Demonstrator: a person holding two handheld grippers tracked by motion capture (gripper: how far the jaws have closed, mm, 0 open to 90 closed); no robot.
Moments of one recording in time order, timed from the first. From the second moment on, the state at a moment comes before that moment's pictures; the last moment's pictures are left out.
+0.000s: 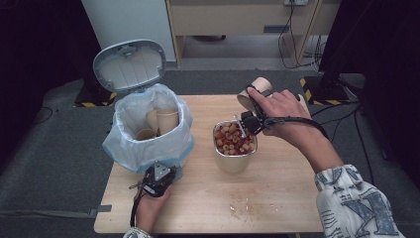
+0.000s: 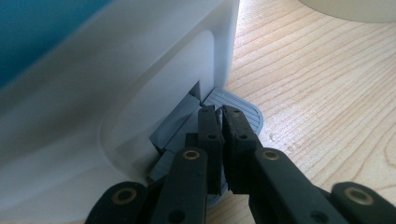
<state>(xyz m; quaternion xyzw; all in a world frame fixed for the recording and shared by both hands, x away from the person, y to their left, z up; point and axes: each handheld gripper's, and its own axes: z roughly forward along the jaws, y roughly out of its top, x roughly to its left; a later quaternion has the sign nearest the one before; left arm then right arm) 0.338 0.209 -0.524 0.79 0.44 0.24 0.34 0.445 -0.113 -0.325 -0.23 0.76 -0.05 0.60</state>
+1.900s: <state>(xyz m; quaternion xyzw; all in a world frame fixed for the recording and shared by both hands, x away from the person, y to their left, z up) 0.338 0.209 -0.524 0.79 0.44 0.24 0.35 0.474 -0.198 -0.303 0.04 0.84 0.21 0.50</state>
